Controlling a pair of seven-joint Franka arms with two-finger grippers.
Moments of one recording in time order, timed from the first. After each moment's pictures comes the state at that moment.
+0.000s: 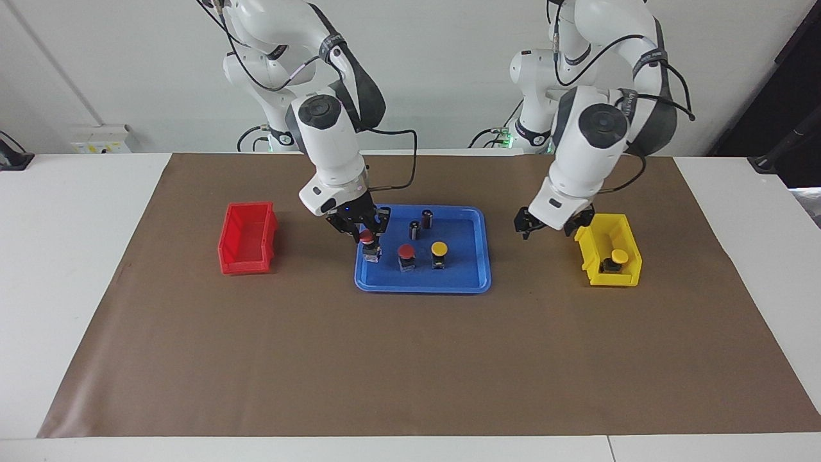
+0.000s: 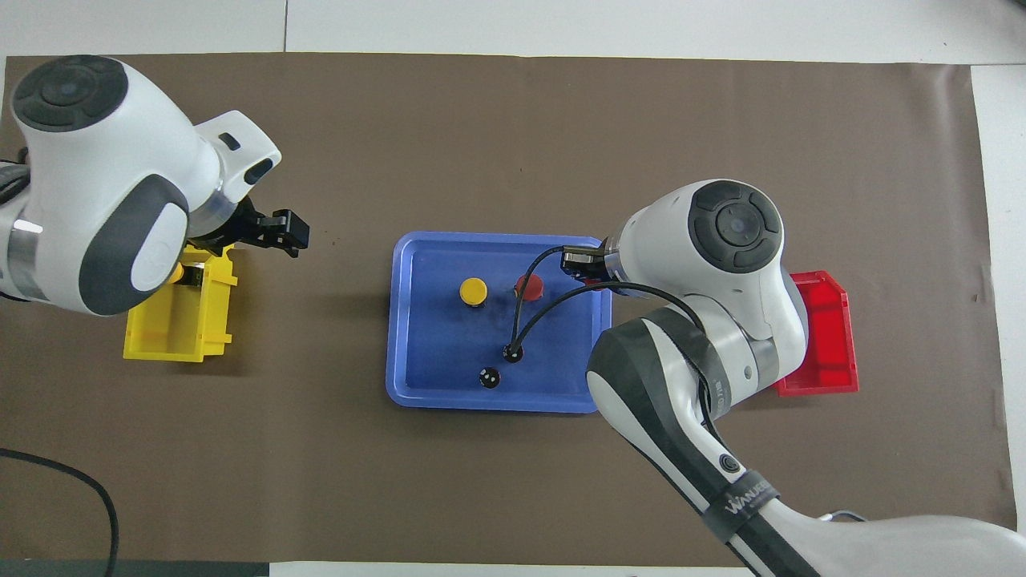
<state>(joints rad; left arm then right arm) -0.07 0.18 -0.18 -1.75 0.07 1.79 -0.19 0.12 0.18 0.34 -1.94 0.05 2.22 0.60</state>
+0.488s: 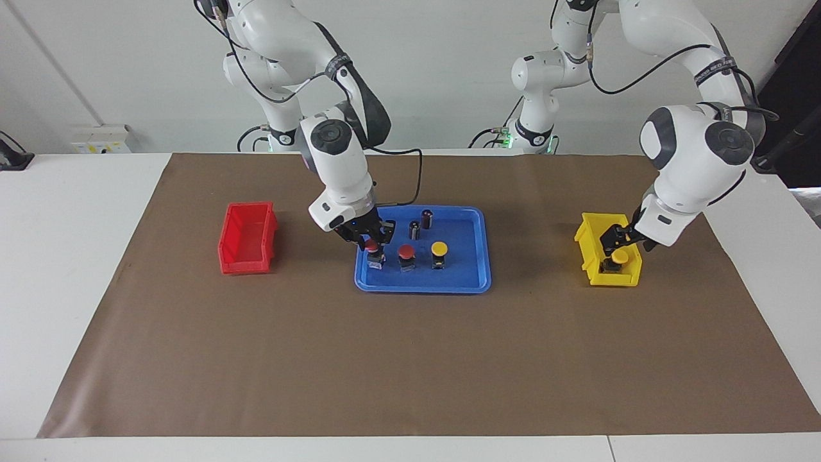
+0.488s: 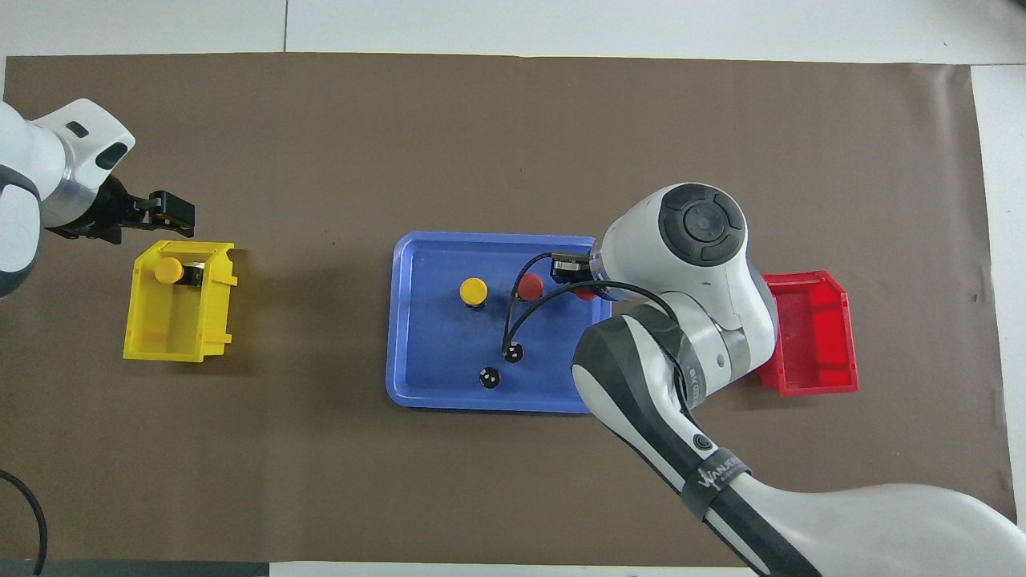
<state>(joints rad) 0.16 0.18 -0.18 -1.82 0.07 1.95 -0.09 0.15 0.24 0.34 -1.94 0.05 2.22 0.62</state>
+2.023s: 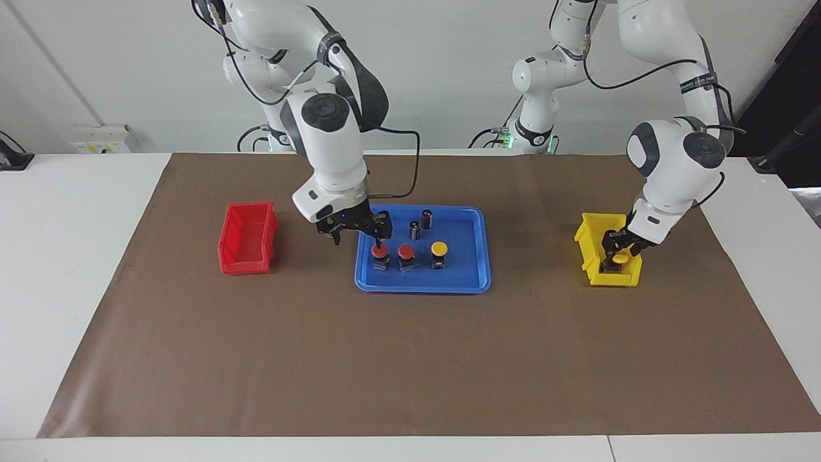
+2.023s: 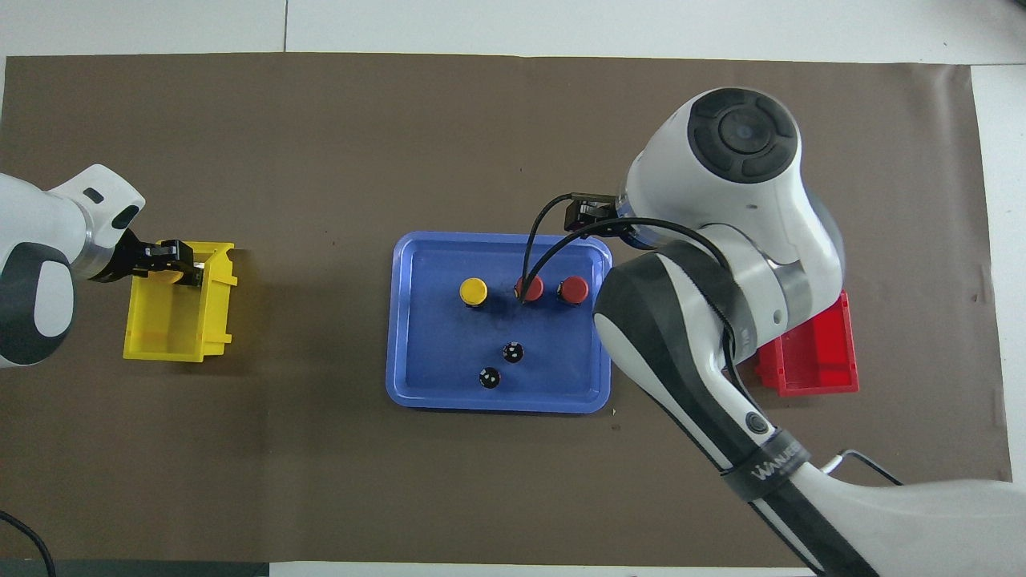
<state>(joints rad) 0.21 0.11 -0.21 -2.09 0.07 2.22 -0.06 0.09 0.24 0.31 -1.61 -0.07 1.86 0.58</state>
